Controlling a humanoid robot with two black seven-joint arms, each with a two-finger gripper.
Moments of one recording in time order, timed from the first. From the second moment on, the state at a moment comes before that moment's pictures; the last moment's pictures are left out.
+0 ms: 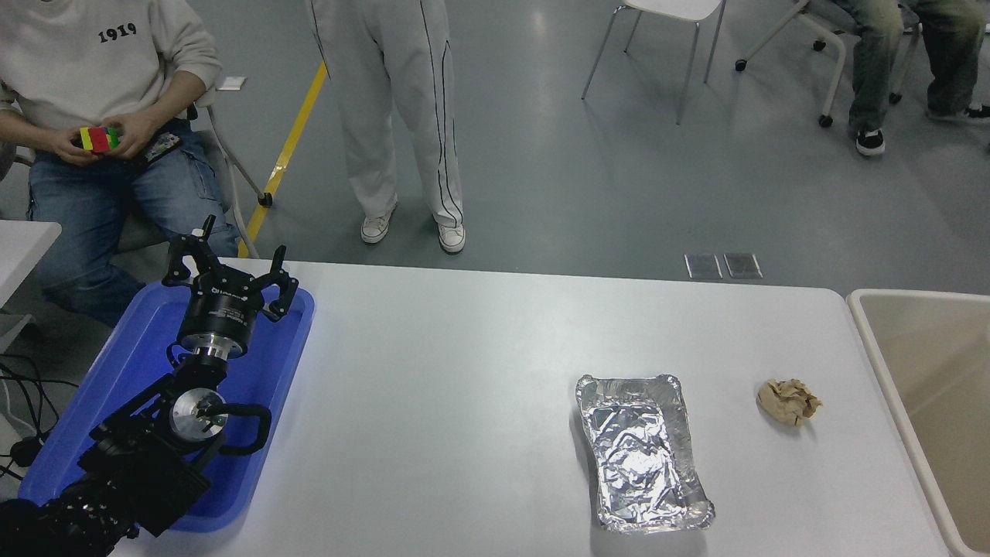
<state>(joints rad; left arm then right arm) -0.62 0.18 -0.87 -0.41 -0.09 -0.57 -0.51 1.47 -0.87 -1.36 0.79 -0.07 0.24 0.02</state>
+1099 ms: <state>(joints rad) -0.62 0.18 -0.87 -0.41 -0.09 -0.57 -0.51 0.73 -0.49 -0.84 0.17 -0.05 -0.04 -0.15</state>
